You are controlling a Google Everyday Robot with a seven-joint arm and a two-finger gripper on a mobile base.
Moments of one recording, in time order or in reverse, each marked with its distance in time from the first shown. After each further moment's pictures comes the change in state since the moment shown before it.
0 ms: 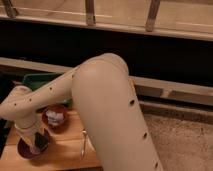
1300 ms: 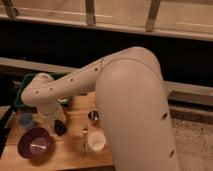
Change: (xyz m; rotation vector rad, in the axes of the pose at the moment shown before) arm 0.048 -0.077 -0.039 0.100 0.013 0.349
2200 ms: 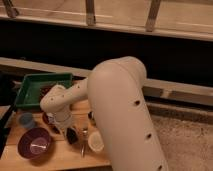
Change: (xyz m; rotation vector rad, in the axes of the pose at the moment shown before) arm 0.043 -0.049 0.077 0.015 0.149 0.261
